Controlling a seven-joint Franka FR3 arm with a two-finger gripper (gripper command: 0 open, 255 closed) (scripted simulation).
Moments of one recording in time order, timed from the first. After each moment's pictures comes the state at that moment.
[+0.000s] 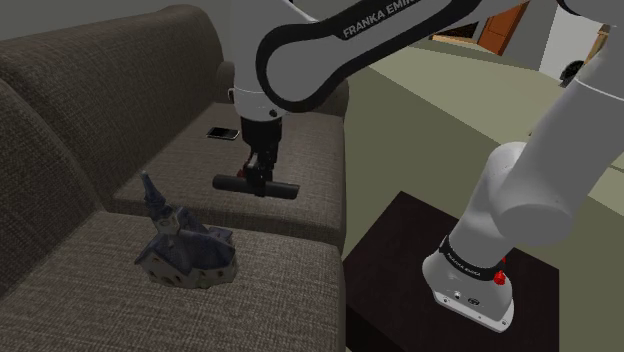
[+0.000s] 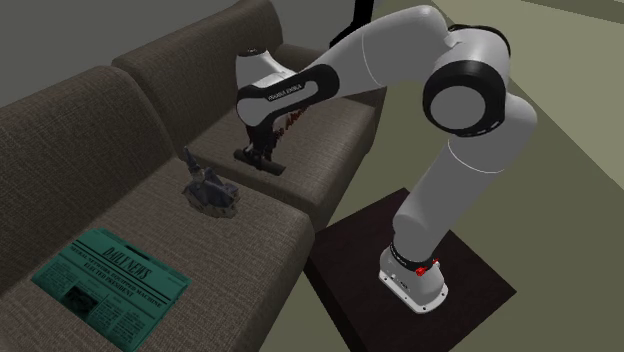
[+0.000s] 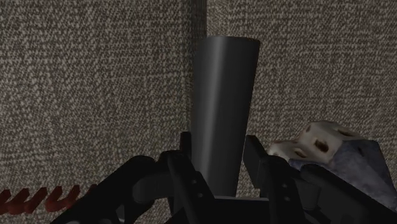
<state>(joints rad) 0.23 -0.11 0.30 -2.23 0.13 2.13 -0.04</state>
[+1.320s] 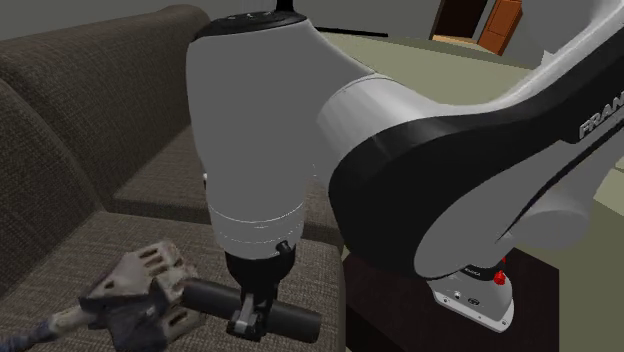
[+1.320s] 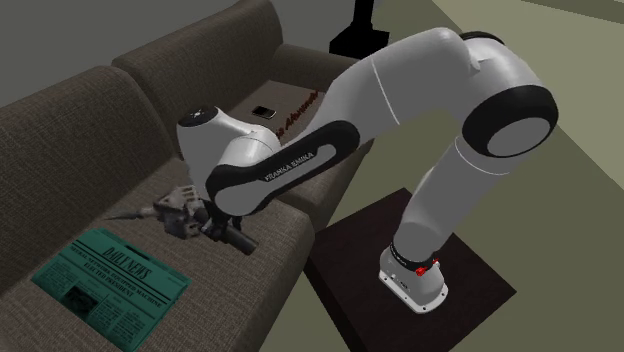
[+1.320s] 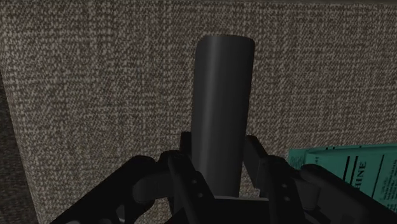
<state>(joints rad) 0.45 -0.16 0.61 -2.26 0.19 2.17 0.45</state>
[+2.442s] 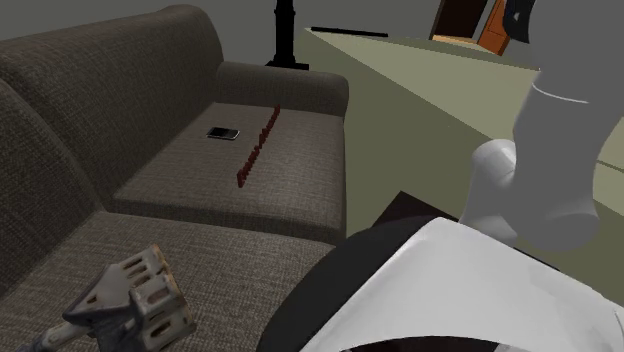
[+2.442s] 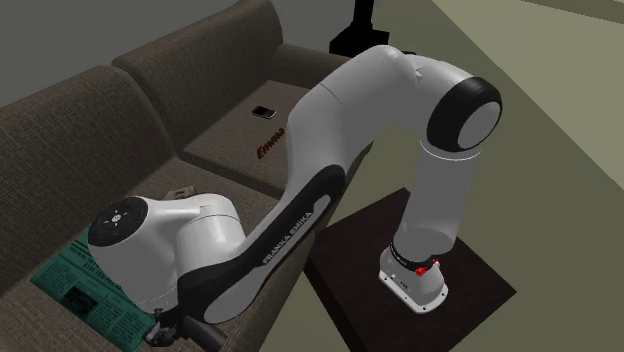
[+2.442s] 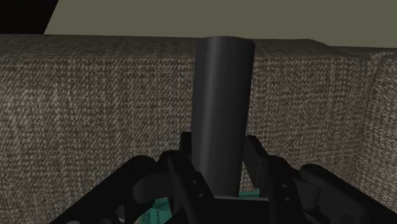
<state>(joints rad) 0.64 0.16 0.83 -1.99 -0.08 2.16 1.01</state>
